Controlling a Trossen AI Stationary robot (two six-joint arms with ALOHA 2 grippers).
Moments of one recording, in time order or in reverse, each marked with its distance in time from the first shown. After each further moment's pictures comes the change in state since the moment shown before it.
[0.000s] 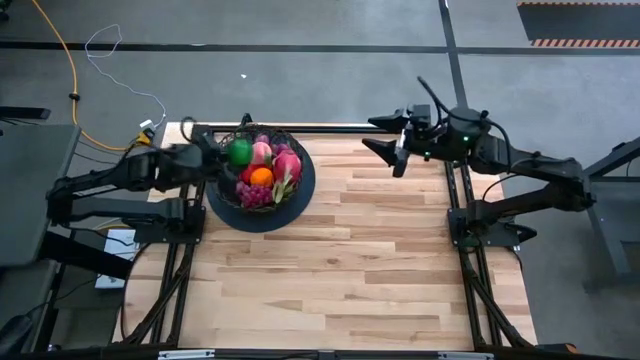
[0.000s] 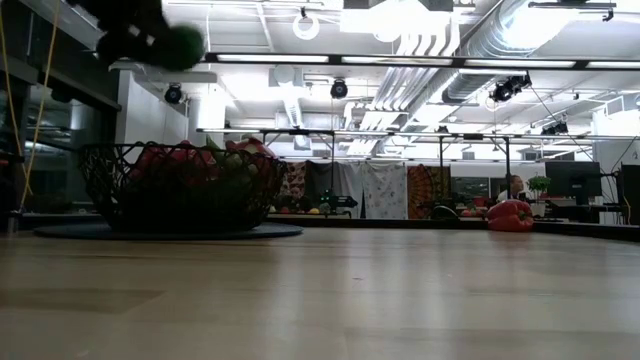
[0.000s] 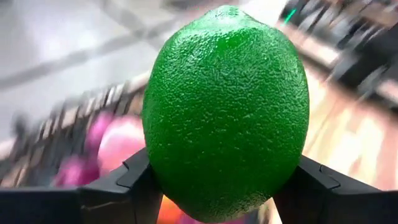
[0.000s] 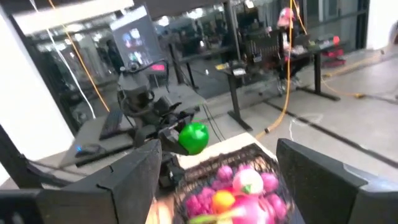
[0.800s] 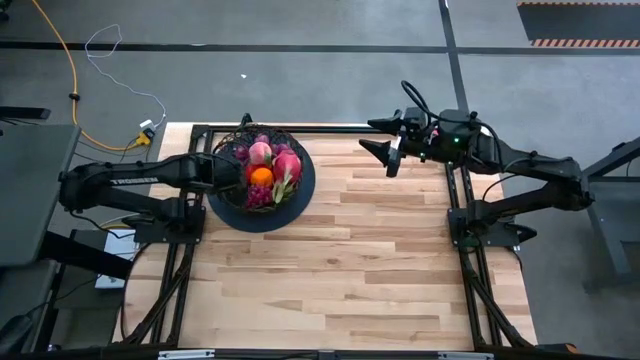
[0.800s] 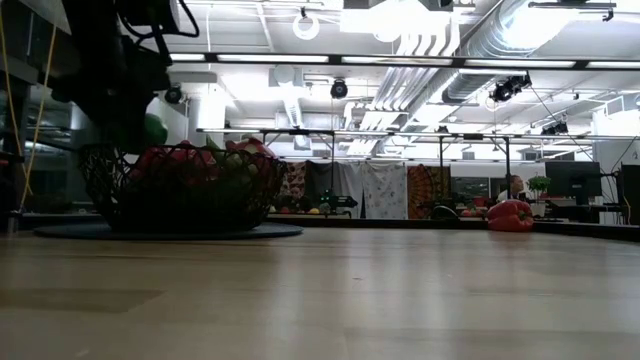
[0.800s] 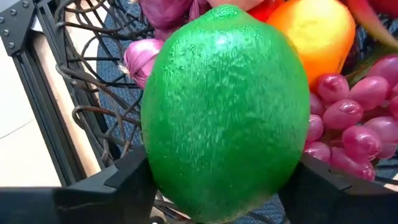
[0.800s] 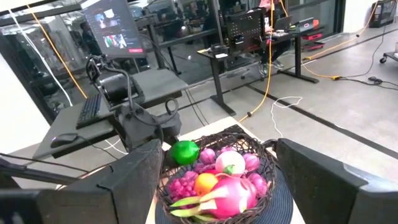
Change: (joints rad) left arm 0.000 0.369 0.000 -0.481 -0.054 -0.411; right arm 0.000 0.019 0.000 -0.082 0.070 0.010
